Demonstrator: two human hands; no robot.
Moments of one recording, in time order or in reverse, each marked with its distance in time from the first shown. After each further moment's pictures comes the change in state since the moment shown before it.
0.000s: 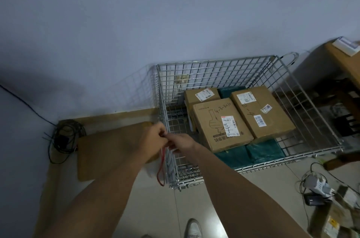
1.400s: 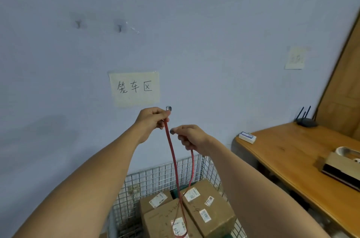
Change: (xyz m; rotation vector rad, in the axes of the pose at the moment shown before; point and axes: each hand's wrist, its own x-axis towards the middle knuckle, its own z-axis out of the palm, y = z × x) left_hand -0.010 0.507 -0.113 -0.648 -0.047 0.415; right_hand -0.346 -0.247 -0.302 -0.055 0.231 -0.707
